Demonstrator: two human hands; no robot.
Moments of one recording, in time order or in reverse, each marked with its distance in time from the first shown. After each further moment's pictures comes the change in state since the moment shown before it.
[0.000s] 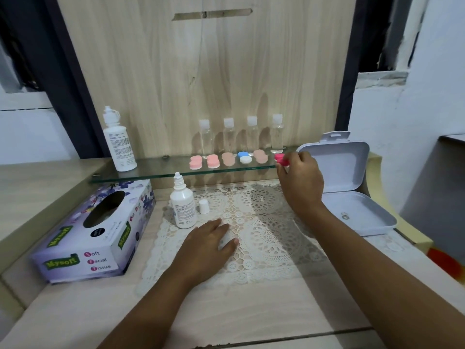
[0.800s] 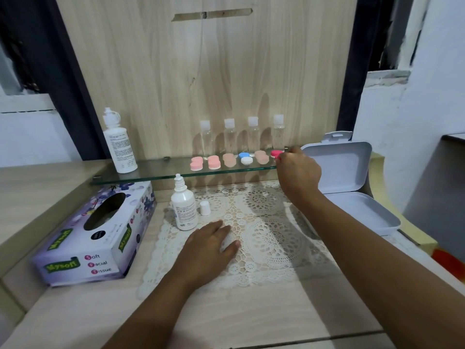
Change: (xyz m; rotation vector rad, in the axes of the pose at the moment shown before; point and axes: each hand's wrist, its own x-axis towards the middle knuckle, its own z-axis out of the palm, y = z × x) left_hand 0.000 -0.001 0.000 0.008 -0.010 -0.008; right_hand 0.025 -0.004 0.012 -0.297 -0.167 -0.014
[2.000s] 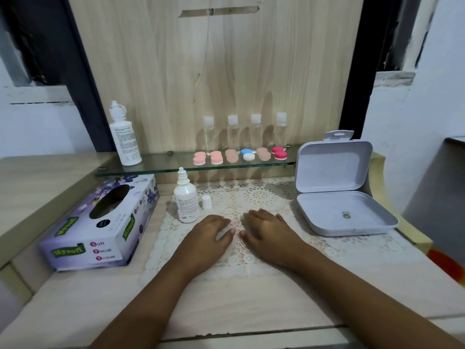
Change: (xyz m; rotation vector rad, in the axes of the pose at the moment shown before) left_hand 0.000 -0.001 -0.001 -0.179 0.192 0.070; right_hand -0.115 -0.015 0.004 0.346 -0.564 -0.392
